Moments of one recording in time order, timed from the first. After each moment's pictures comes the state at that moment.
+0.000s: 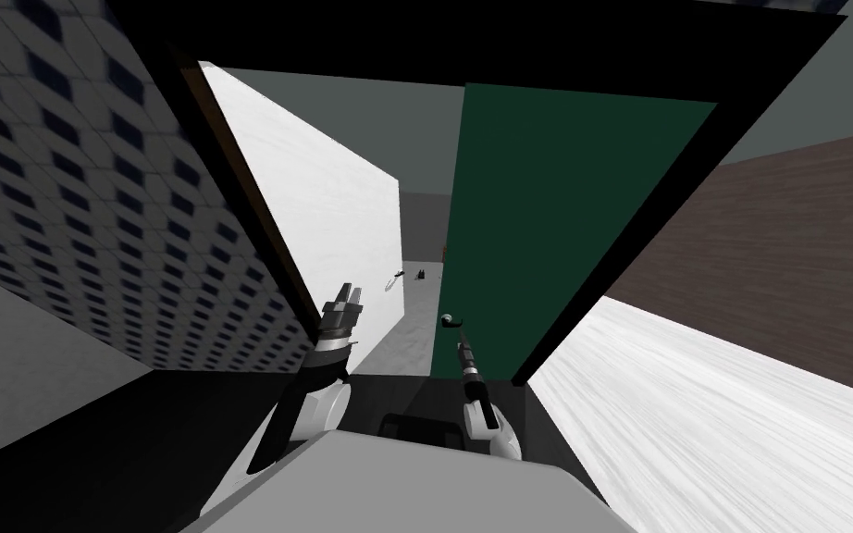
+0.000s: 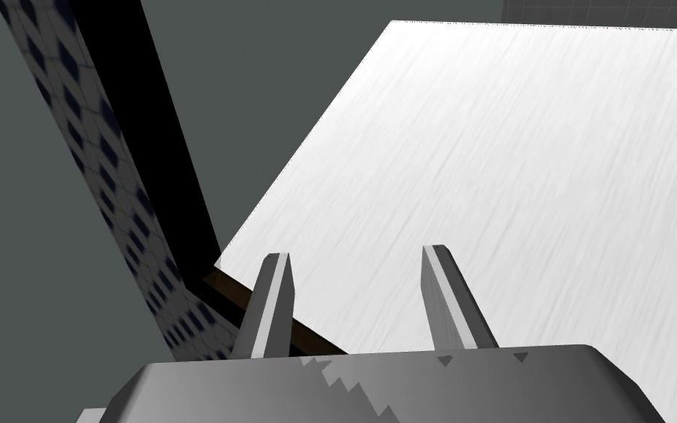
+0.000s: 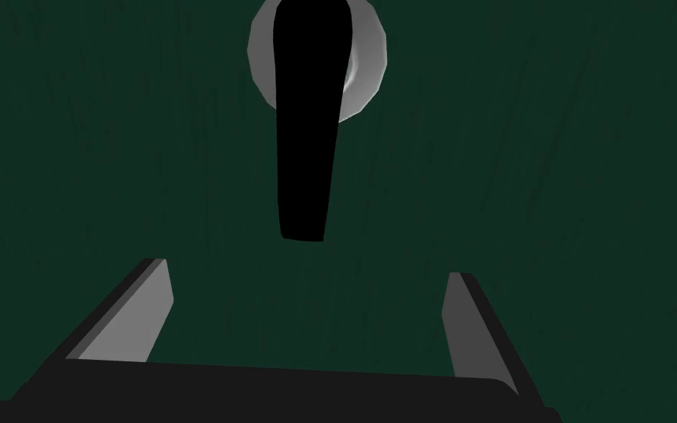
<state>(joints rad) -0.11 -0.02 0.06 -0.70 -0.04 -0.78 0.06</state>
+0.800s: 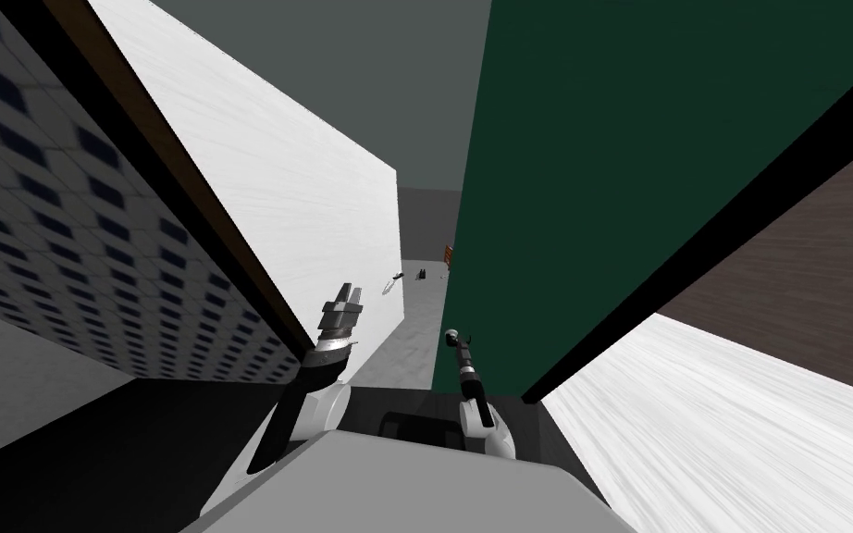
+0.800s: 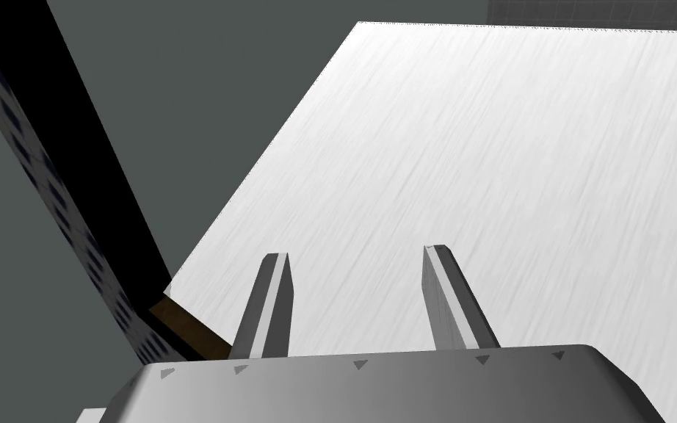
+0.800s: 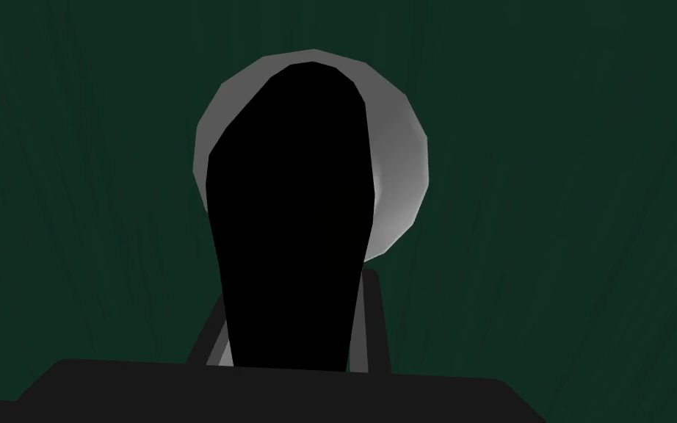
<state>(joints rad) -0.12 0.02 0.05 -0.69 -0.05 -0.78 0.06</state>
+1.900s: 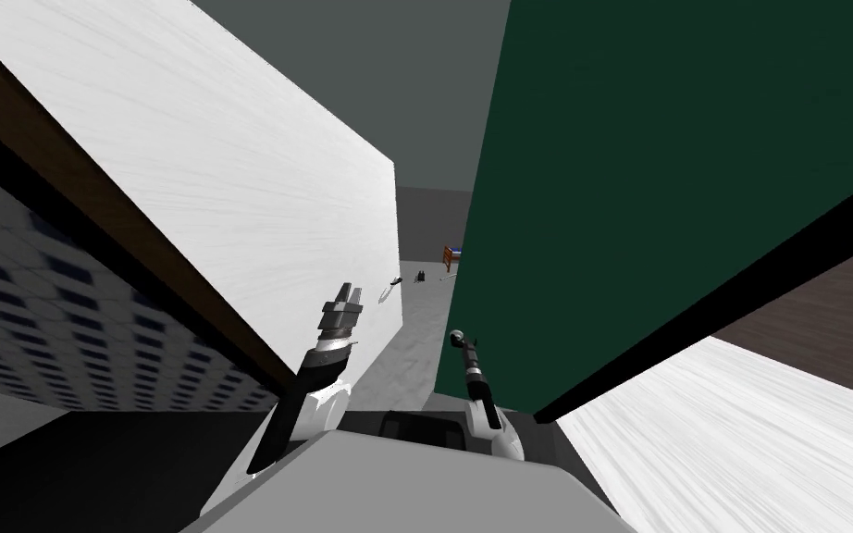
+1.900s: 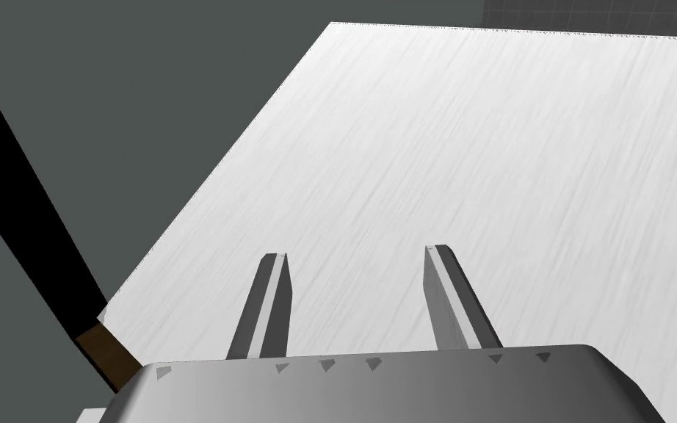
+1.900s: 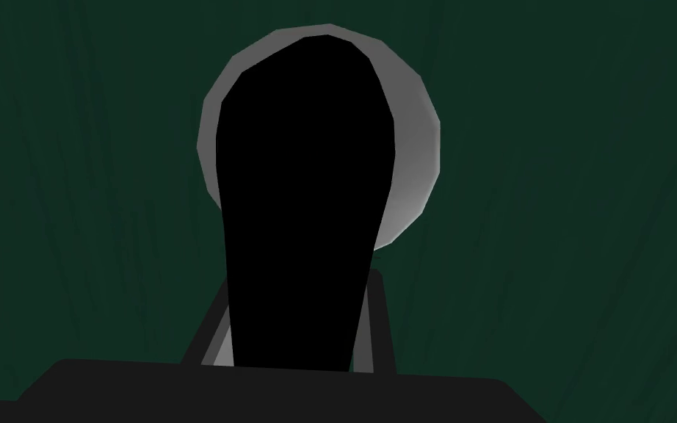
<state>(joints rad) -0.11 -0.02 0.01 -0.69 -0.07 -0.77 0.08</state>
